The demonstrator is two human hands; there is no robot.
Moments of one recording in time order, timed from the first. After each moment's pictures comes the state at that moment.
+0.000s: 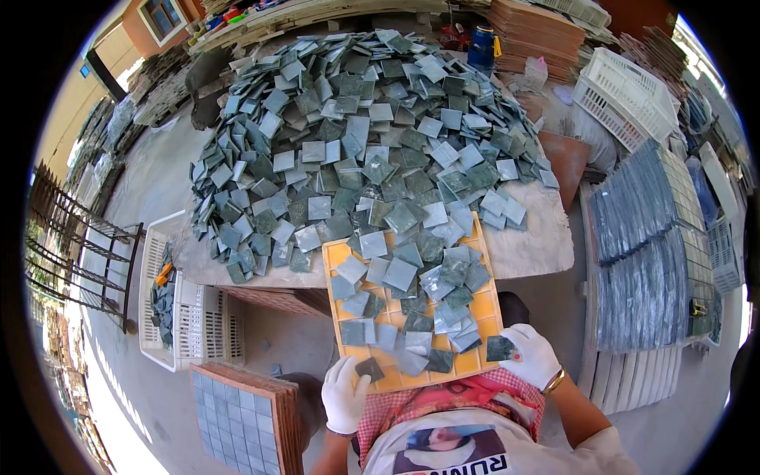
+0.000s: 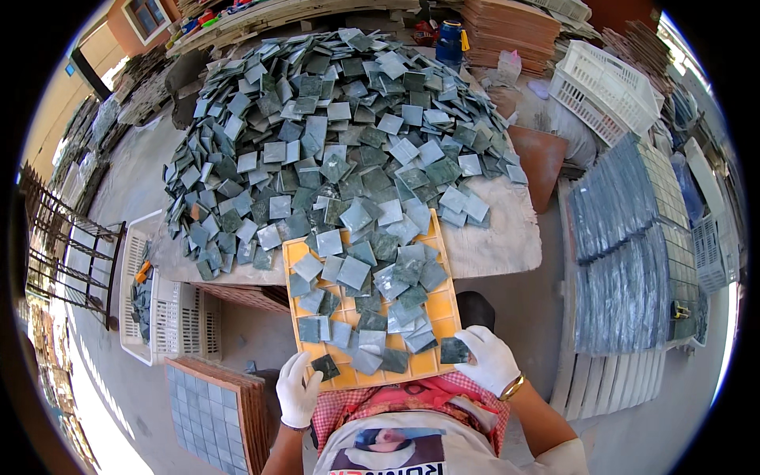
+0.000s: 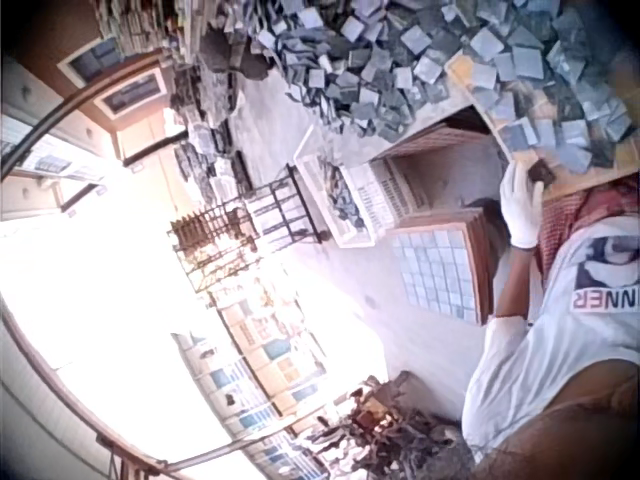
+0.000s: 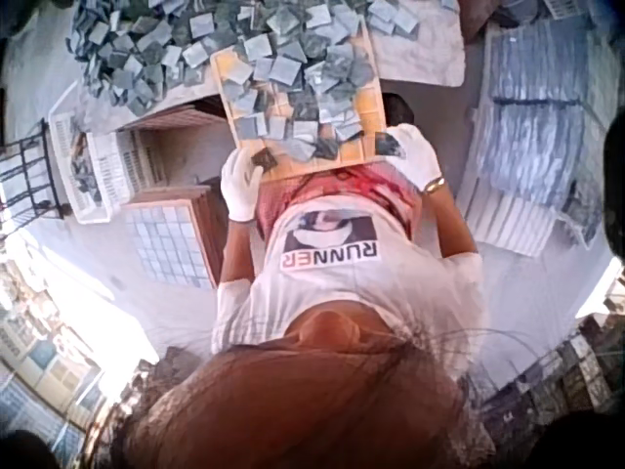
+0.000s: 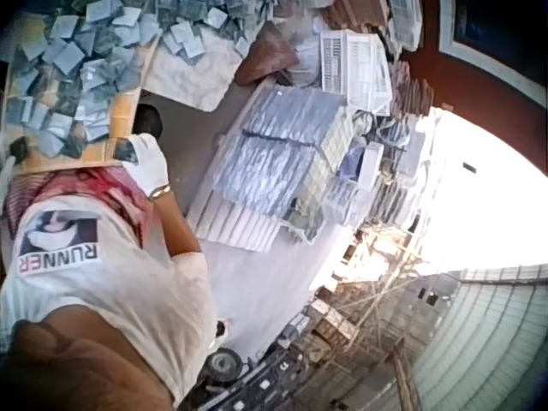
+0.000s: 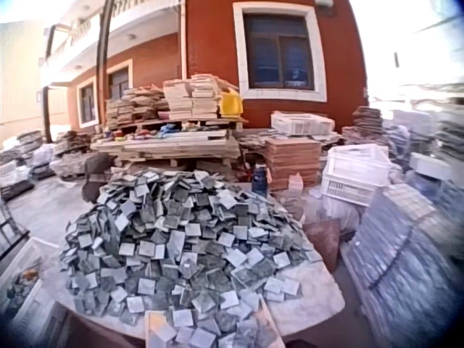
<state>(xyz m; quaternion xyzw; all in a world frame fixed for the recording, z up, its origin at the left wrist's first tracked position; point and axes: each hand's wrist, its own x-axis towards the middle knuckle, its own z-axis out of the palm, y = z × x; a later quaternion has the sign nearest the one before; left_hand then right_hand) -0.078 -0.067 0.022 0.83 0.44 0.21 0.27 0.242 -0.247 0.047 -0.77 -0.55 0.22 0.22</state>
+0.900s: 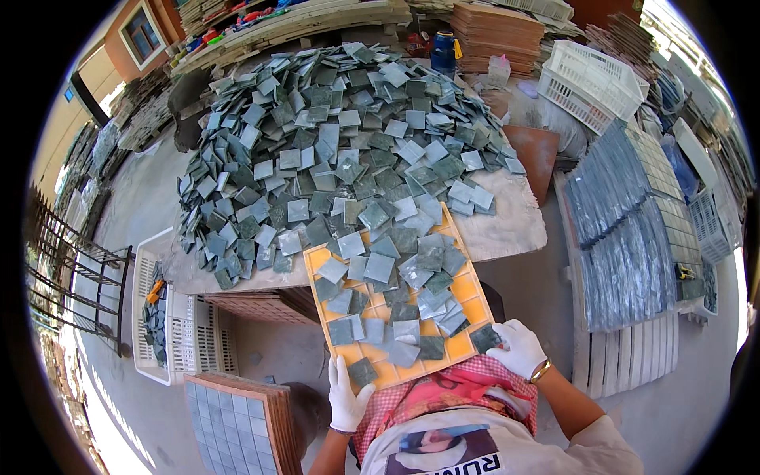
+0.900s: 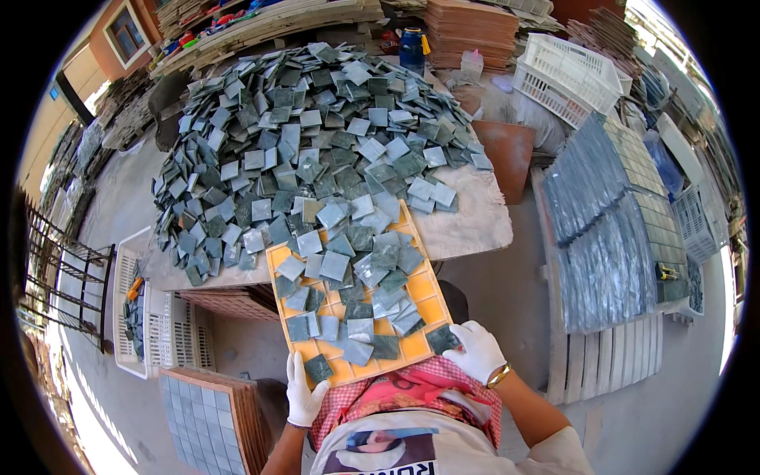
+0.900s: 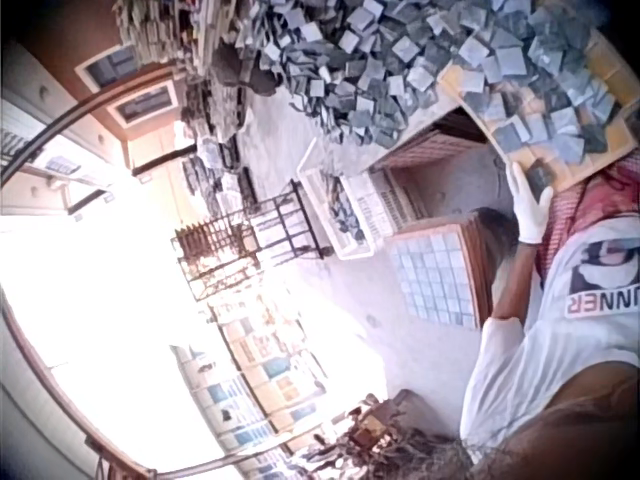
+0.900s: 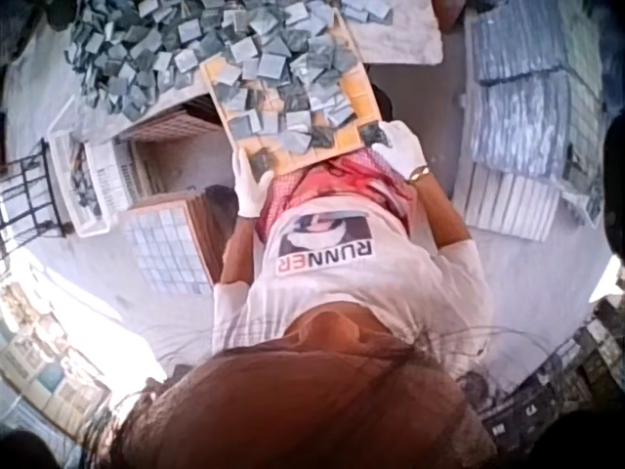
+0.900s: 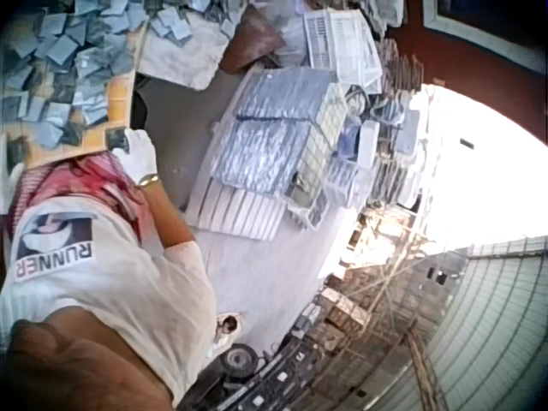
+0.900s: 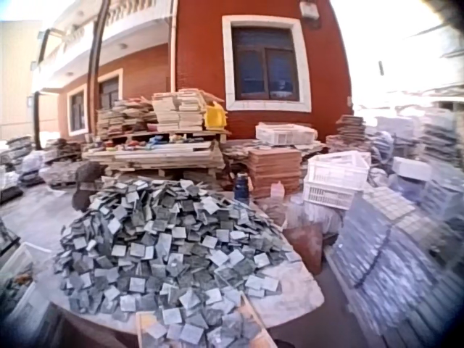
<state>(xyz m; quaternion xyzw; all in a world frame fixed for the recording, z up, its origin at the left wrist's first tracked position) -0.107 -0.101 -0.034 0.84 0.41 0.16 0.31 0.223 -0.286 0.017 -0.83 -0.47 0.21 0.23</state>
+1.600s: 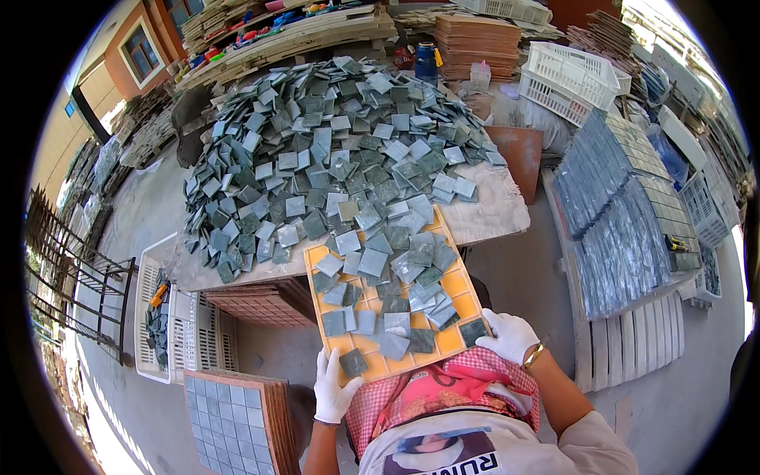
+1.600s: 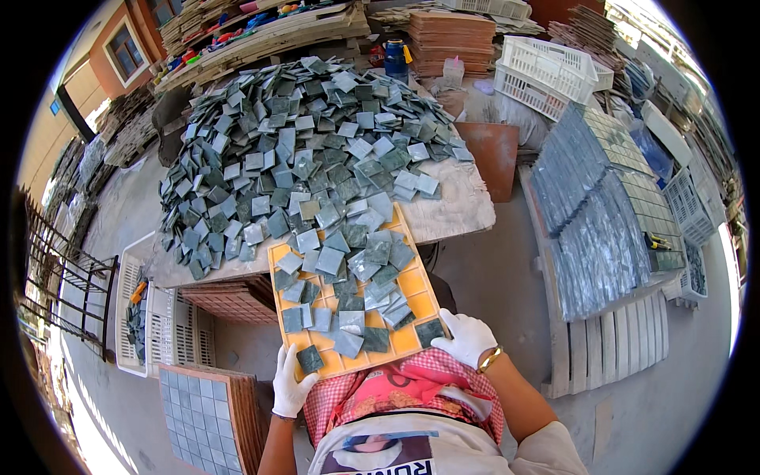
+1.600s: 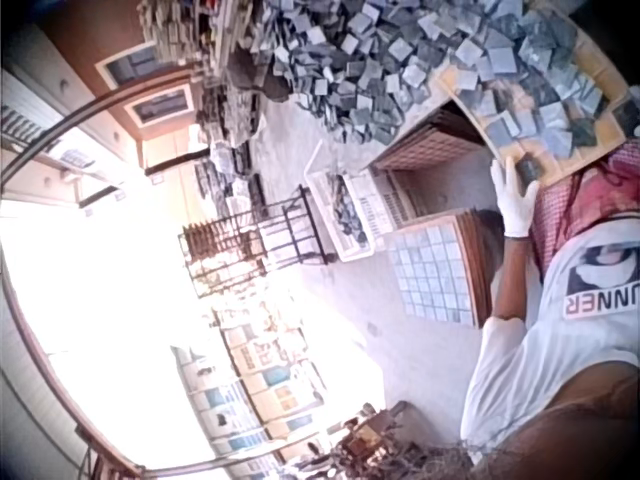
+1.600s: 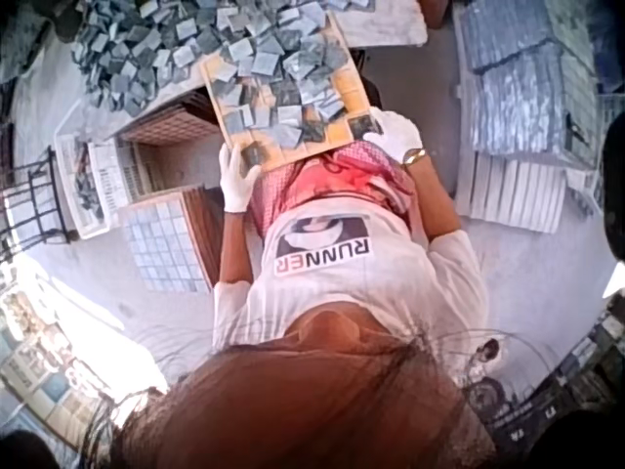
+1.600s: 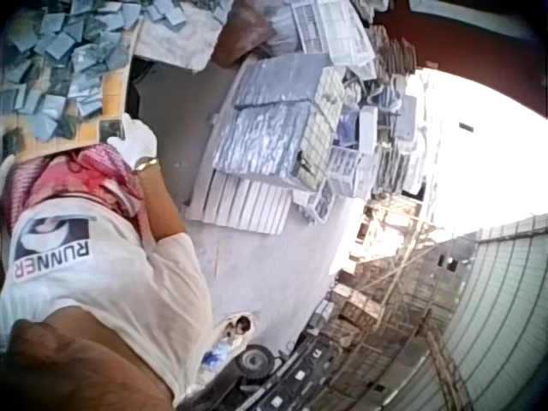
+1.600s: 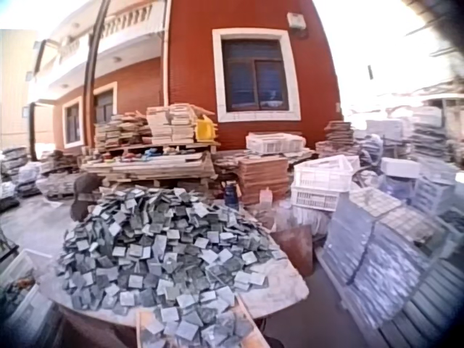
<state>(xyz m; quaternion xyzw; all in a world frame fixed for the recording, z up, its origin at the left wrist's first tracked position) -0.130 -0.099 -0.030 0.85 0.39 0.18 0.29 0.208 -0.292 0.021 -0.84 -0.47 0.27 0.08</state>
